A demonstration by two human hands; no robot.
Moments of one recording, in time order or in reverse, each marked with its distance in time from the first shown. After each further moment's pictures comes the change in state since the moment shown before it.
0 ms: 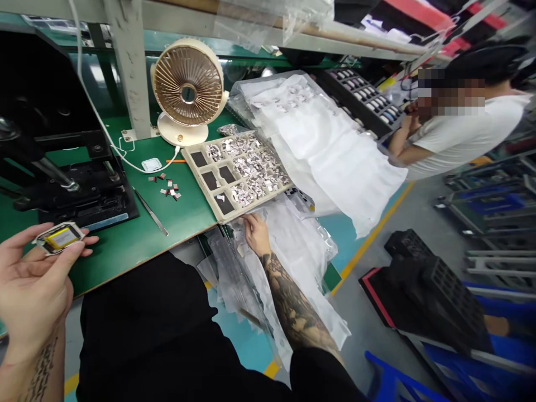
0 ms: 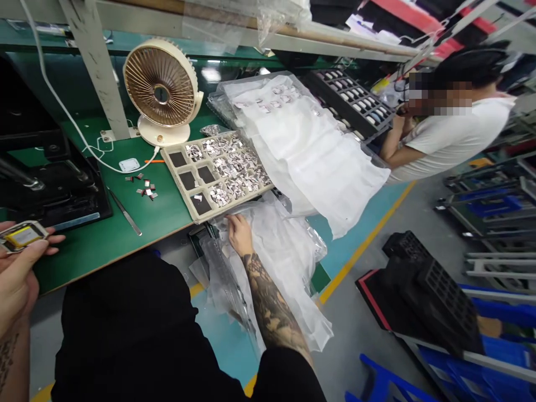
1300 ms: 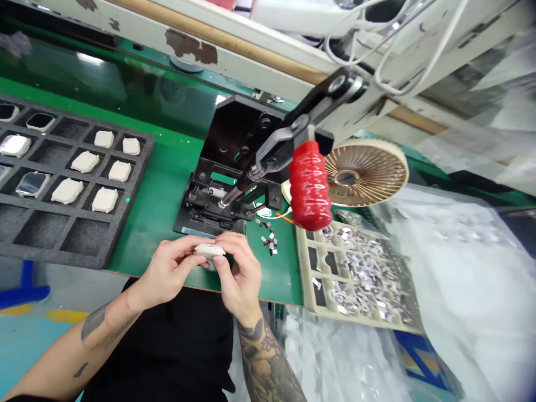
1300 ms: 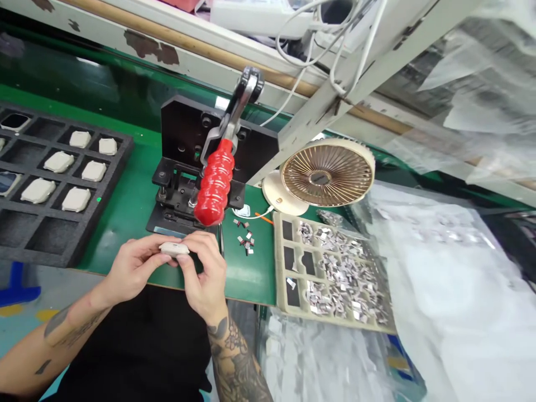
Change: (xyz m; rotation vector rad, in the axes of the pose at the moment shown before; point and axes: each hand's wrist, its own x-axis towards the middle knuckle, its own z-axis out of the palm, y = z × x) left_hand -0.015 0.008 -0.006 -0.329 -0.449 -0.187; right_hand 0.059 -0.350 -0.003 0.893 -0.155 -0.583
